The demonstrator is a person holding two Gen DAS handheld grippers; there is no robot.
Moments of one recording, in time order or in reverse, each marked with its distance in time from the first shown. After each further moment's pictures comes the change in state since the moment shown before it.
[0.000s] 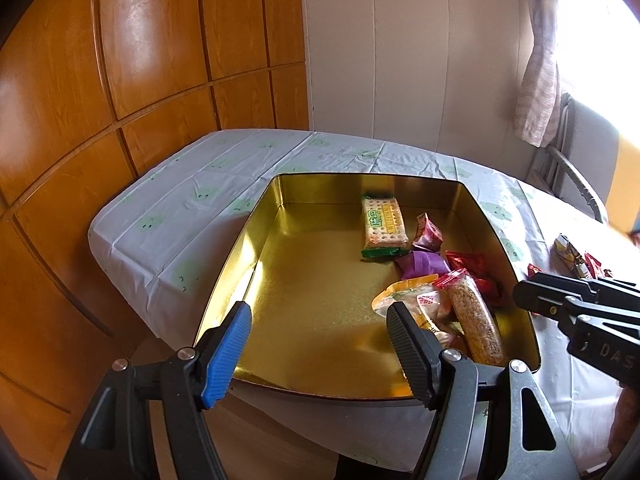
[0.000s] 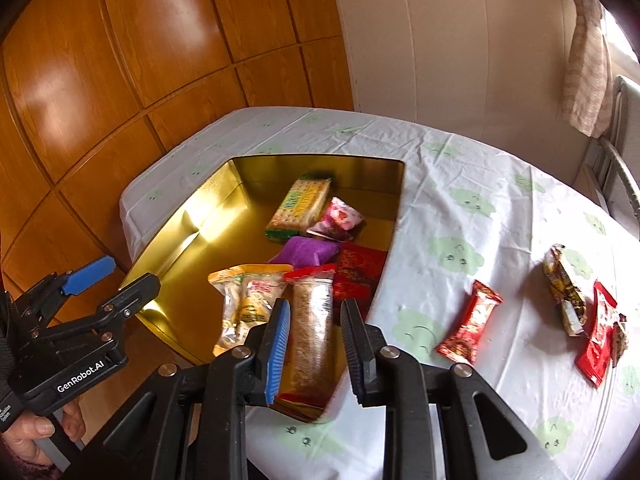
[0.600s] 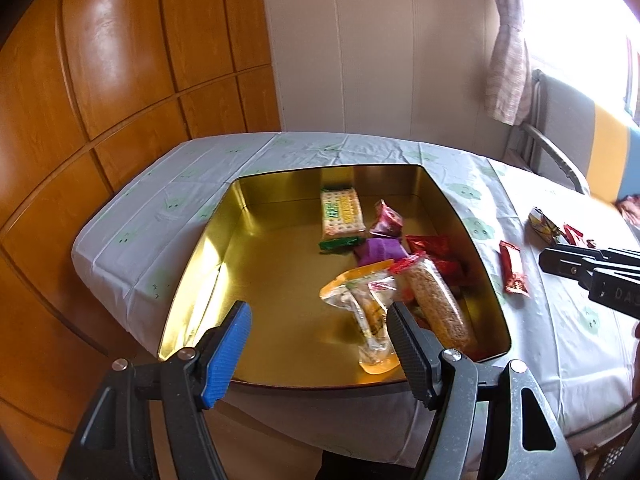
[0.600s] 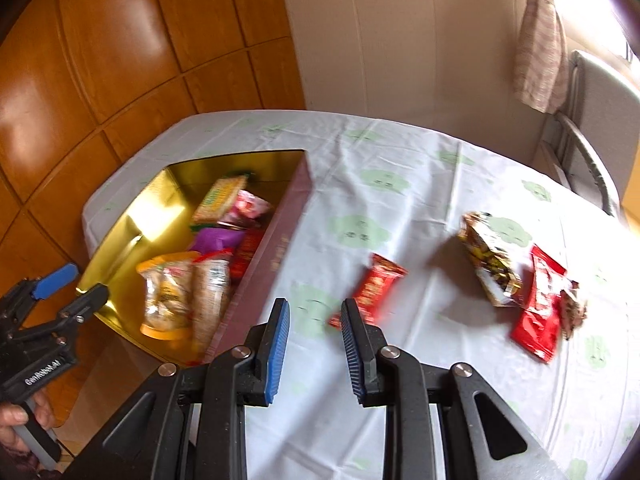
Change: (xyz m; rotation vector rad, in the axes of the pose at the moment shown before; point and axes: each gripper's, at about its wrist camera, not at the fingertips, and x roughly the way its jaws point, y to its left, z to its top) left arm -0.005 -0.037 -0.006 0.100 0.008 -0.053; right arm -0.028 -0.073 -0.020 0.071 0.014 -0.131
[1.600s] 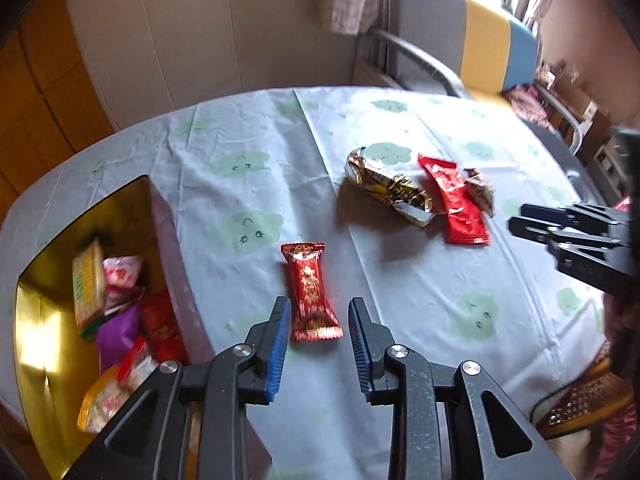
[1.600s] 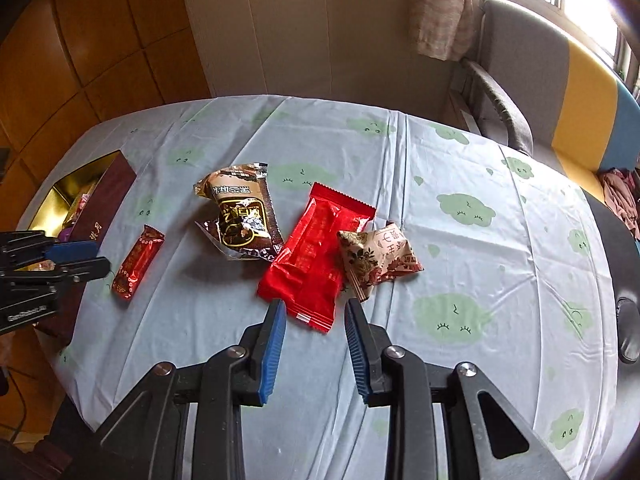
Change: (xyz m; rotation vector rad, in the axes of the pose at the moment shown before) left arm 0.074 -0.208 0.065 0.371 0.279 -0.390; right arm -0.037 -0.180 -0.032 0.150 0.064 -0.167
